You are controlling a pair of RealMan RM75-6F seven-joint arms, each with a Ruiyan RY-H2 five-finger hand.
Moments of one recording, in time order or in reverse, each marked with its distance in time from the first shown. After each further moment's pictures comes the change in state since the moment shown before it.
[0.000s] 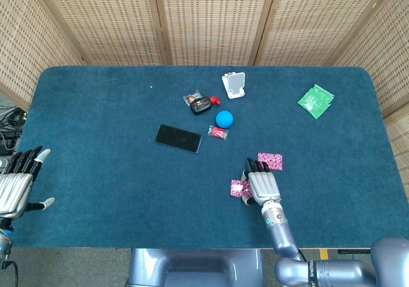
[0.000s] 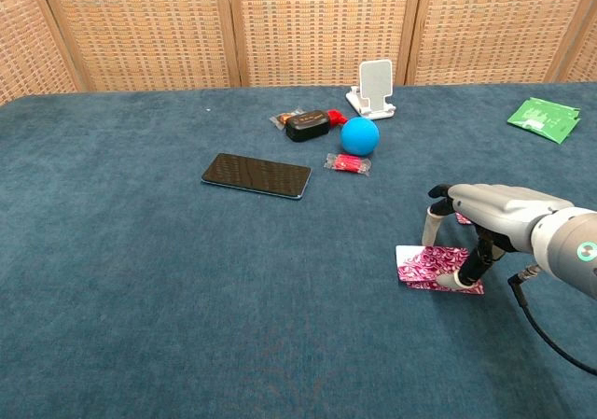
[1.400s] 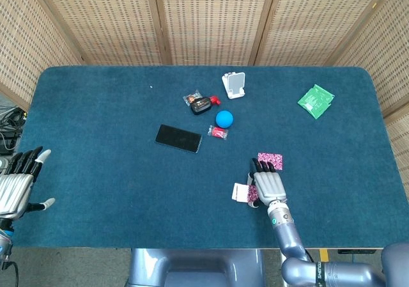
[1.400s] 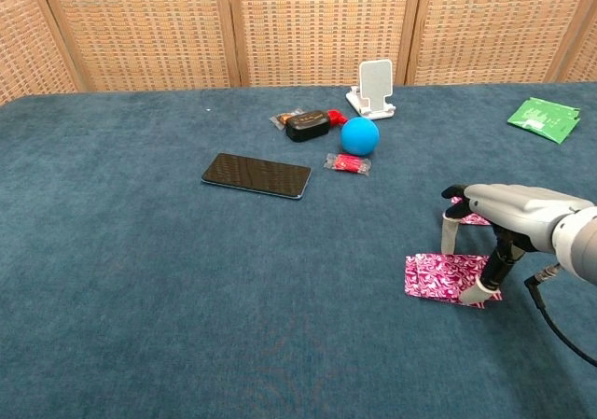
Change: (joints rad) left arm 0.002 -0.003 0.004 0.001 0.006 0.003 0.004; right arm -0.047 0.043 0.008 -0.003 -0.034 -0.044 0.011
